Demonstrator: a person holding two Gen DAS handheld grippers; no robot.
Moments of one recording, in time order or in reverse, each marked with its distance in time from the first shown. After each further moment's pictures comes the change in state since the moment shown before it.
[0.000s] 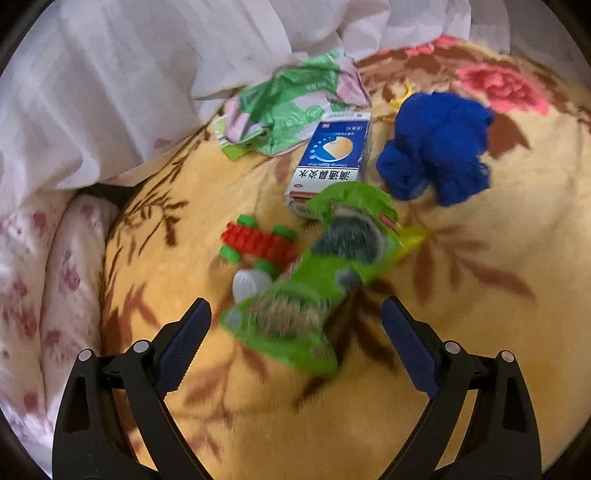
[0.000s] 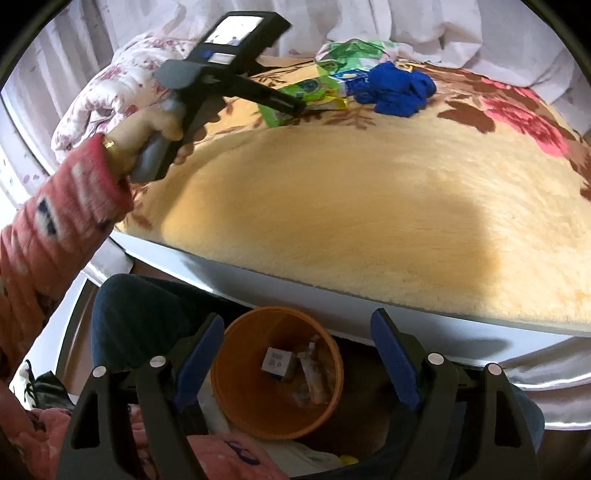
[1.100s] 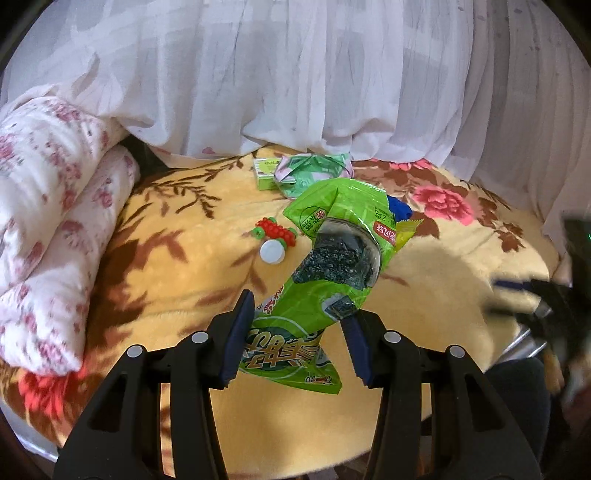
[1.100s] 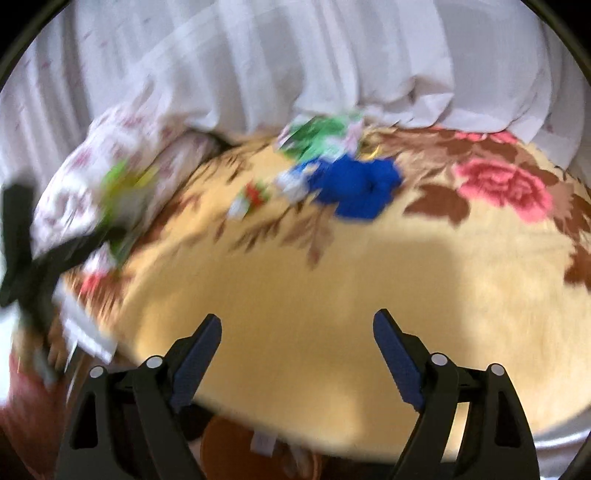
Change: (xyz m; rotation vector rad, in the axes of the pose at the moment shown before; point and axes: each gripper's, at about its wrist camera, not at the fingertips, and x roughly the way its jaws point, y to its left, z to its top) left arm -0.148 0.065 -0.121 -0.383 -0.304 -0.263; right arm -0.003 -0.053 0.120 0.093 -0.264 -0.050
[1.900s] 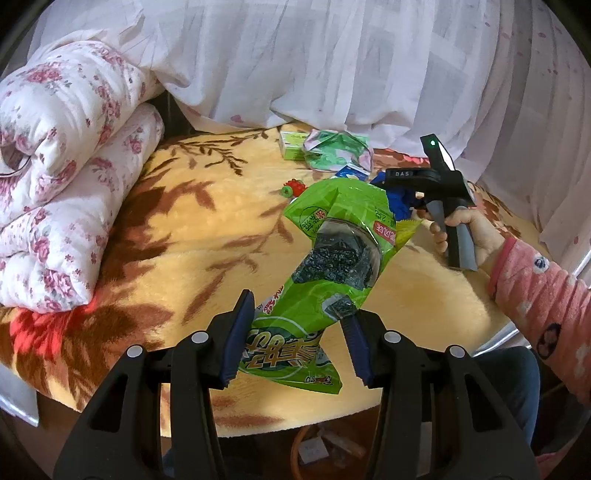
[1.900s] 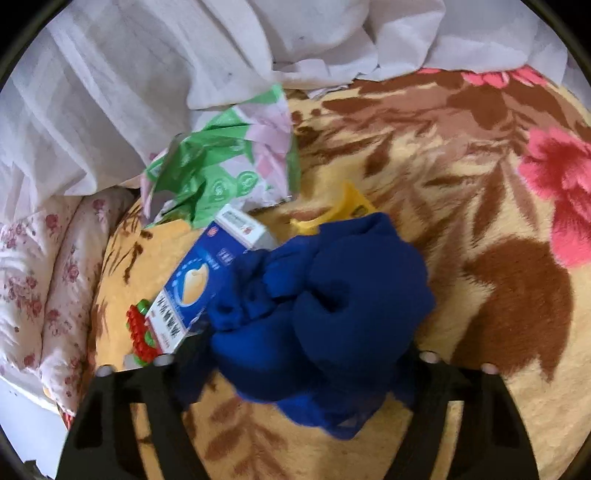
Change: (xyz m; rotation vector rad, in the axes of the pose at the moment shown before) left arm -0.023 0.038 -0.044 -0.121 0.044 -0.016; right arm 0.182 -0.054 0.119 0.242 0.132 -0.037
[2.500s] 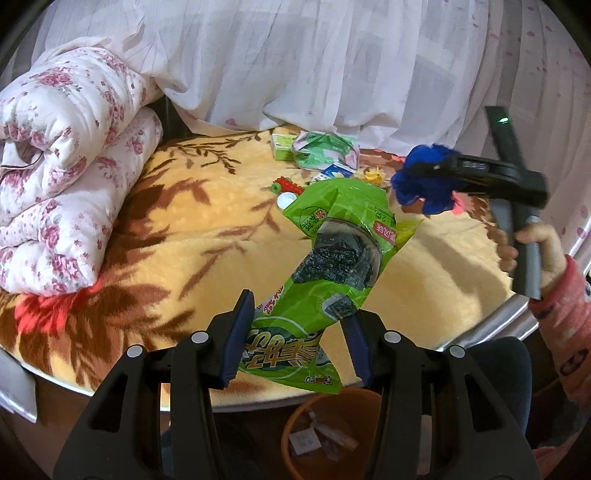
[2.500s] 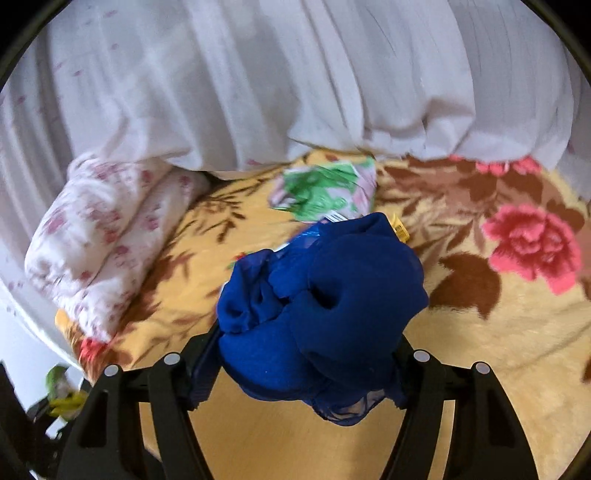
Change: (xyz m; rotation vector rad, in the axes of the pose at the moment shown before) left arm -0.028 -0.017 -0.021 0.010 -0.014 -0.011; right arm -0.165 0.061 -0.088 -0.257 -0.163 0.068
